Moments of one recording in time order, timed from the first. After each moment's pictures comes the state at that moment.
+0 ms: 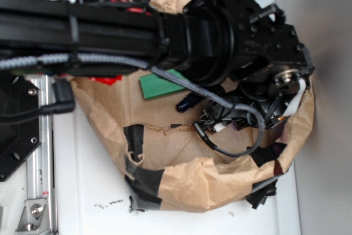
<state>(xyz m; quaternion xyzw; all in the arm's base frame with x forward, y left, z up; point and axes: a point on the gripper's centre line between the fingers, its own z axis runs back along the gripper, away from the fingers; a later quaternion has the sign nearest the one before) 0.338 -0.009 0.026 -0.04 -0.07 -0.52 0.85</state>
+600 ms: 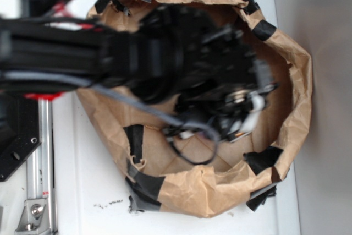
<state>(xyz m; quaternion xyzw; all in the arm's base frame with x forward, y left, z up) 0.290 -0.023 0.029 -0.03 -0.06 -0.56 0.82</state>
